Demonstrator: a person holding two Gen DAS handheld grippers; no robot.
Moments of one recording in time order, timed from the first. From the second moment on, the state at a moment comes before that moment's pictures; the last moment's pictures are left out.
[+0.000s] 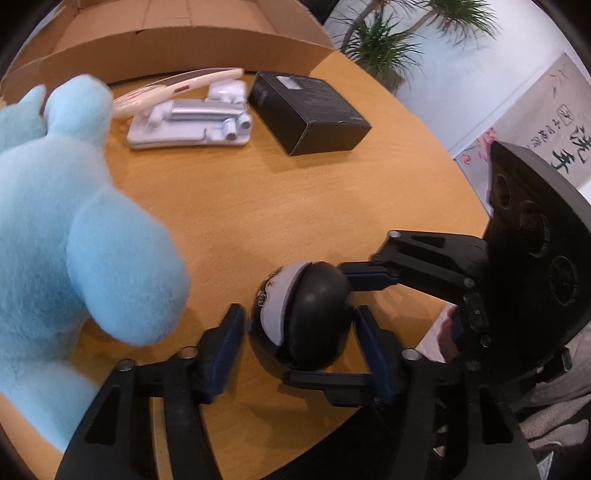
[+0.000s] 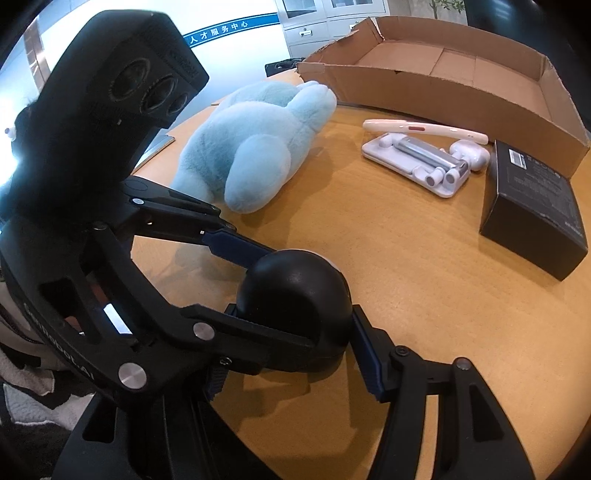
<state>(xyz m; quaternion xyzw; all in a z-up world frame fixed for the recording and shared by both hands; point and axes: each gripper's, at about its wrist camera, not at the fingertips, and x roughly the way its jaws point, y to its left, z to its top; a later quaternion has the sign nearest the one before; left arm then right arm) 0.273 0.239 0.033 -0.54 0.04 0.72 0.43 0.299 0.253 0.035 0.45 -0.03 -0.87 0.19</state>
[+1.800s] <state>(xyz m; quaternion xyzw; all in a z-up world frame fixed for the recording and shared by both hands) 0.166 0.265 0.153 -0.47 0.07 0.77 0.44 0.209 0.277 0.144 0.42 0.03 -0.90 0.13</state>
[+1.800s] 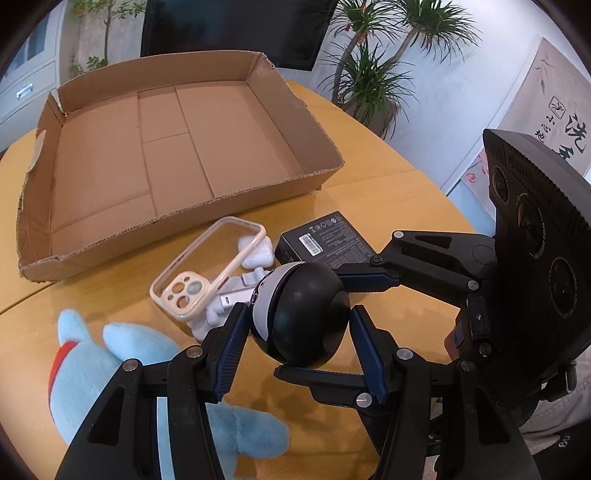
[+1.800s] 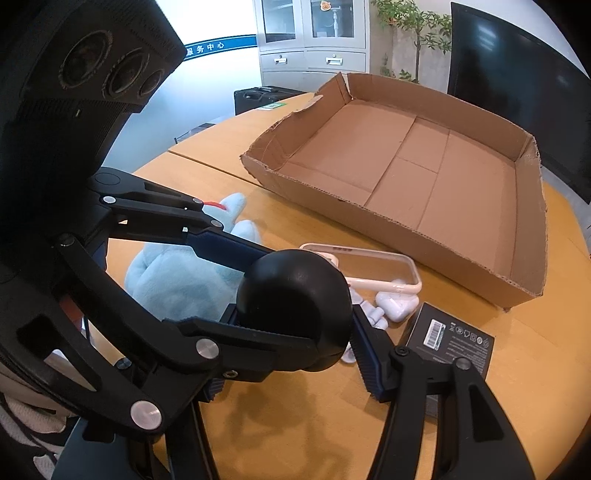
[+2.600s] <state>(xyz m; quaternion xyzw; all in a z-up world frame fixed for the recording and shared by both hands) 0.108 0.275 0.199 -0.42 0.08 0.79 0.43 0.161 0.286 0.187 0.37 0.11 -0.92 0.08</state>
